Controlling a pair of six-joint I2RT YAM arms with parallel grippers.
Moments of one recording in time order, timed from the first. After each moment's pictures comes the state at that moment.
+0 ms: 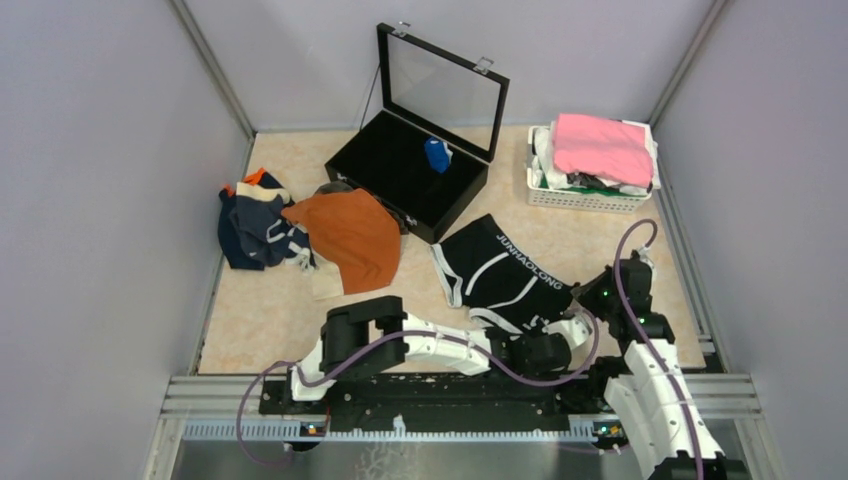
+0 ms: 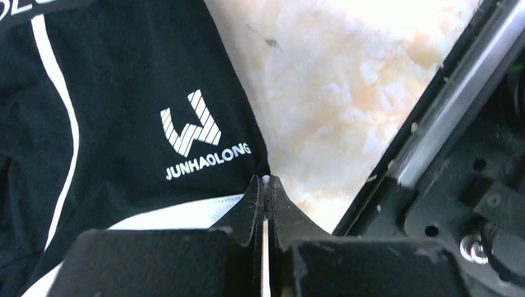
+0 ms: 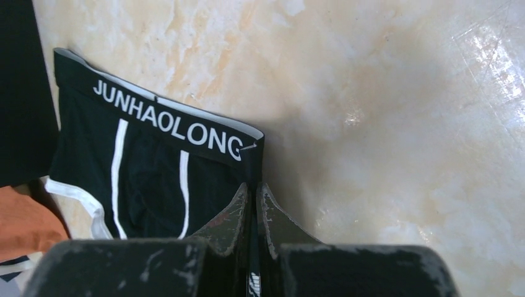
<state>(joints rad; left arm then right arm) -1.49 2.10 1.36 -0.06 -0.43 -0.26 -0.04 0.62 0.30 -0.46 -0.04 0.76</state>
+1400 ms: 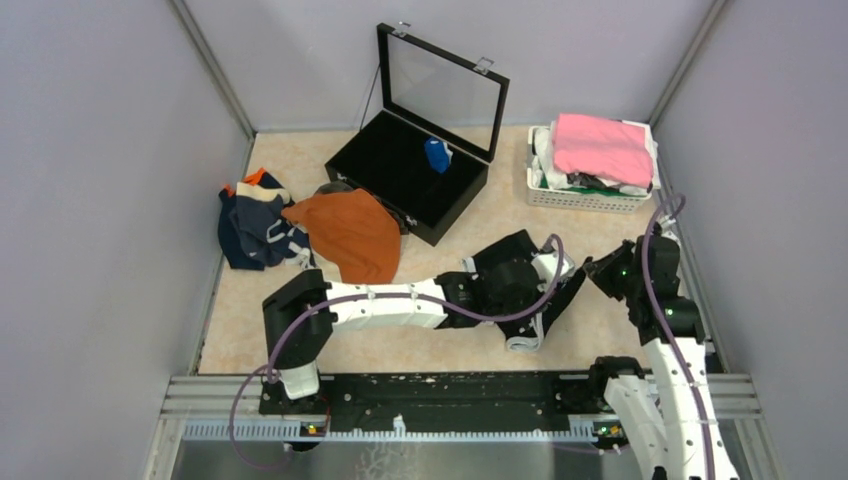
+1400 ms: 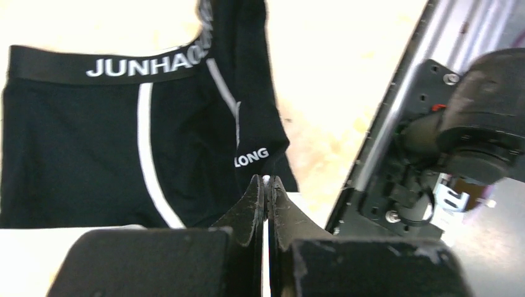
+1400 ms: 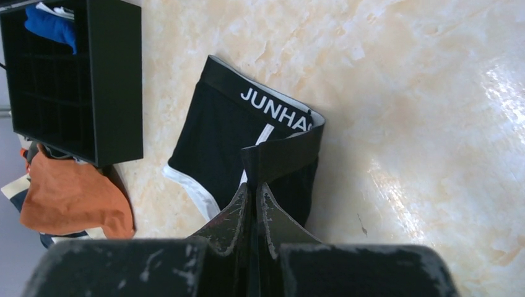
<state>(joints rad) -1.31 1.78 1.31 -0.07 -0.08 -0.25 -0.04 0.59 0.68 -0.75 -0.04 0.74</state>
